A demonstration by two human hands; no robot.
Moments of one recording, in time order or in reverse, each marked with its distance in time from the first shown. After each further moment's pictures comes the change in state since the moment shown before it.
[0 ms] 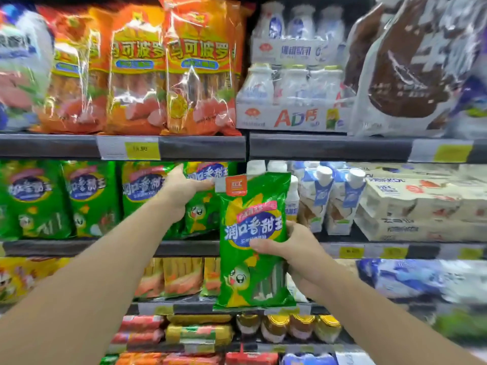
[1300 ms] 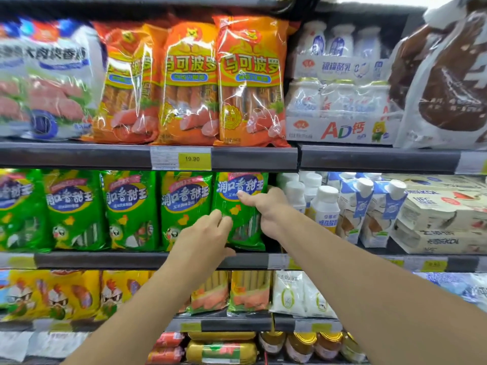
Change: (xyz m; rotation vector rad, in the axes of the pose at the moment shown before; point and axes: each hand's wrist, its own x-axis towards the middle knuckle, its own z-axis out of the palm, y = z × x) left_hand -0.070 -0.051 -0.054 1.382 0.031 0.890; right_hand 0.132 -0.031 0.114 0.040 0.245 -0.046
